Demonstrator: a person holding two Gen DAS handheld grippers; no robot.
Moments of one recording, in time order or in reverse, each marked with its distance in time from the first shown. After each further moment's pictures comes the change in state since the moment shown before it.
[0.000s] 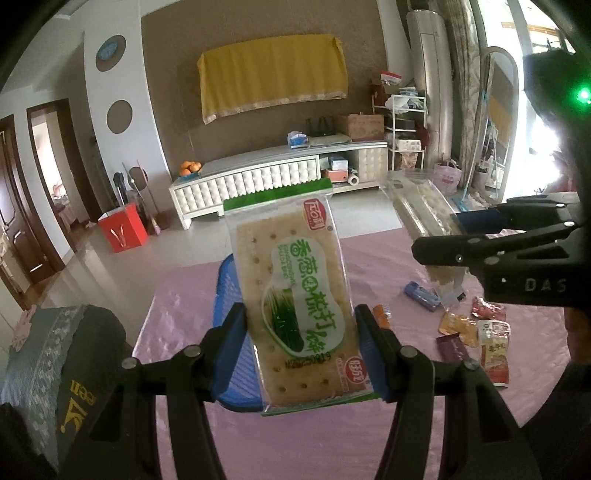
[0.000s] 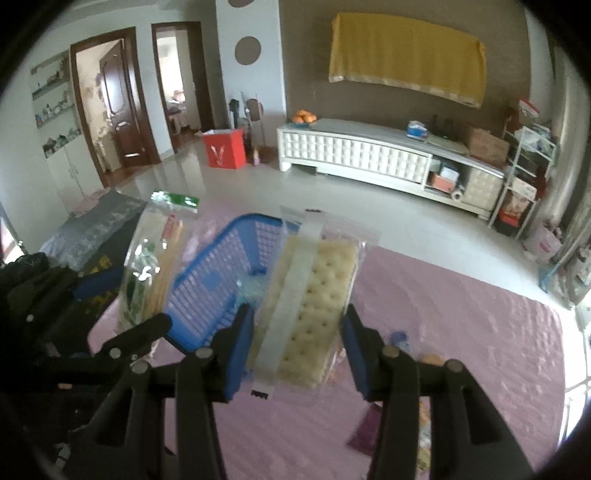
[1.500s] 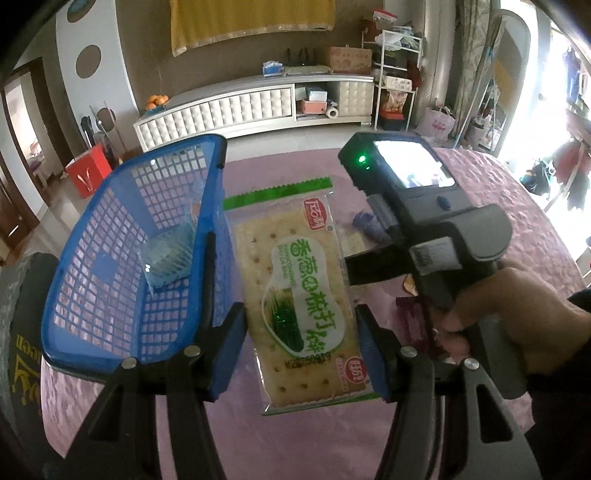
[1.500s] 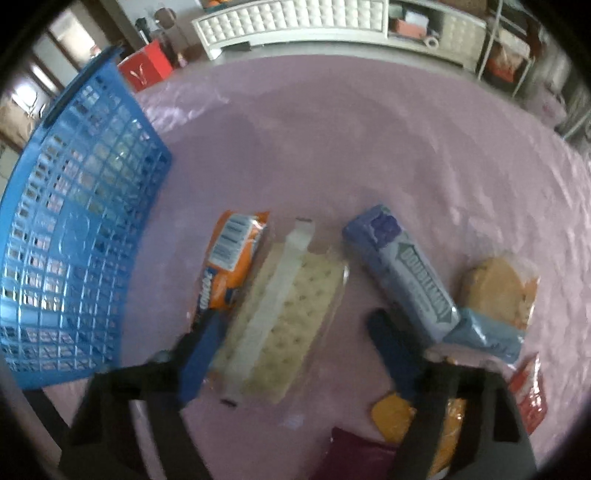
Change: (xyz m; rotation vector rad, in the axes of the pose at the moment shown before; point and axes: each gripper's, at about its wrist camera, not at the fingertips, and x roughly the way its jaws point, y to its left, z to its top) left arm 0.114 -0.118 -0.052 -0.049 0.261 -0.072; right arm 0.203 -0.104 -0.086 0.252 0.473 -0.056
